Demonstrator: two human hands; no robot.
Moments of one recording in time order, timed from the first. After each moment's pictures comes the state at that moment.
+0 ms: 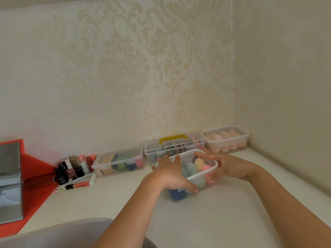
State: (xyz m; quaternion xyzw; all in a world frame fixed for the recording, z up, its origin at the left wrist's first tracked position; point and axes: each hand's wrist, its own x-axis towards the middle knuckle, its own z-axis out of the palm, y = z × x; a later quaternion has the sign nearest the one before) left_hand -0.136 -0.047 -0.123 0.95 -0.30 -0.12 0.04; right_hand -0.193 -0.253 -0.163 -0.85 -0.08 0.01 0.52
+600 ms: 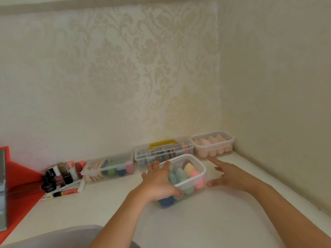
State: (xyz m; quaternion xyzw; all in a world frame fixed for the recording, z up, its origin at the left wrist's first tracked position) left_hand -0.140 -0.037 -0.134 0.94 -0.32 -0.06 0.12; right_hand -0.232 -0.270 -0.172 -0.91 0.10 -0.05 0.41
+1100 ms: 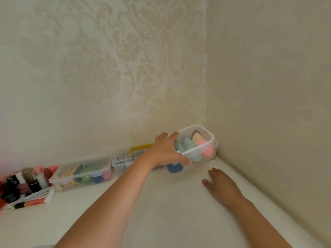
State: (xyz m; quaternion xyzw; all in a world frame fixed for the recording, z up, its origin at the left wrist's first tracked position) left_hand -0.111 -0.139 -0.072 0.89 -0.41 -0.03 0.21; right_hand -0.229 -0.300 -0.204 -0.94 0.27 -0.11 0.20
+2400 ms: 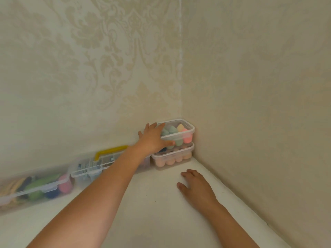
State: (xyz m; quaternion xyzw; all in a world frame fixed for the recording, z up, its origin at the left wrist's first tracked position) left_hand -0.062 -0.229 -0.076 0.88 -0.43 0.02 0.19; right_hand -0.221 -0.305 -0.205 -0.92 0.28 -0.14 0.23
